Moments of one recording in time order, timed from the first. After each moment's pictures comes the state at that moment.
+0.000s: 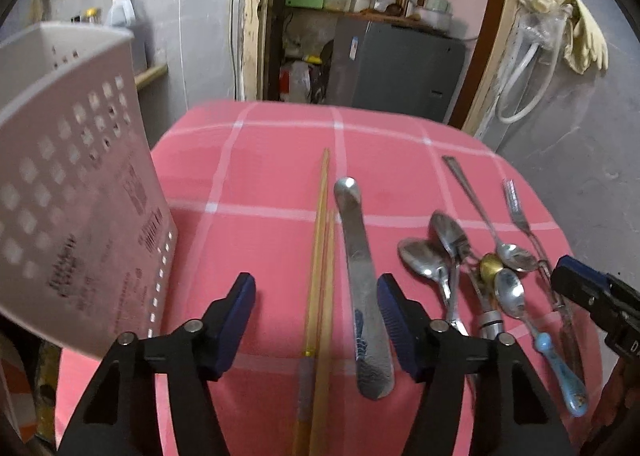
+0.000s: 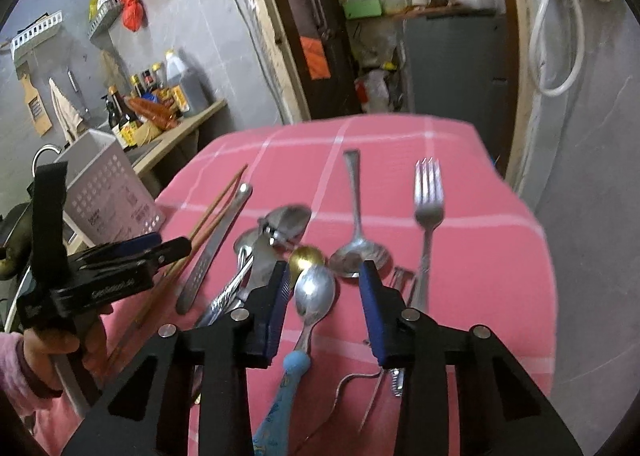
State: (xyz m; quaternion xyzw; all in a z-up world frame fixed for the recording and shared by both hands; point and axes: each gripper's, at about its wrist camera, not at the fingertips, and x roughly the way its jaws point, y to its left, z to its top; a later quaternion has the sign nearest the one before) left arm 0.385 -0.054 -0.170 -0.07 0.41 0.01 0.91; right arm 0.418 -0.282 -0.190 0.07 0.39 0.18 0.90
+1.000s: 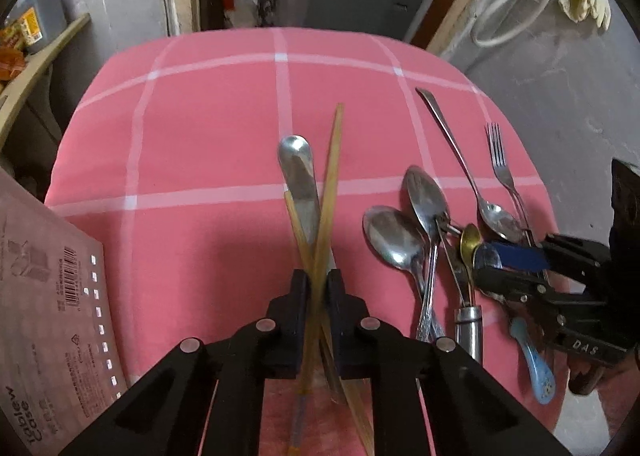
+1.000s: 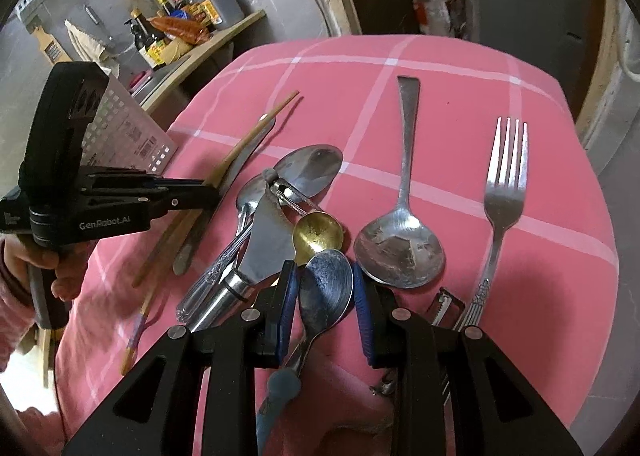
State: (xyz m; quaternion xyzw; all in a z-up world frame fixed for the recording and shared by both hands) left arm 0.458 -0.064 -0.168 -0.06 0.57 -0.09 0.82; right arm 0.477 -0.246 -0.216 0.02 0.52 0.29 0.80
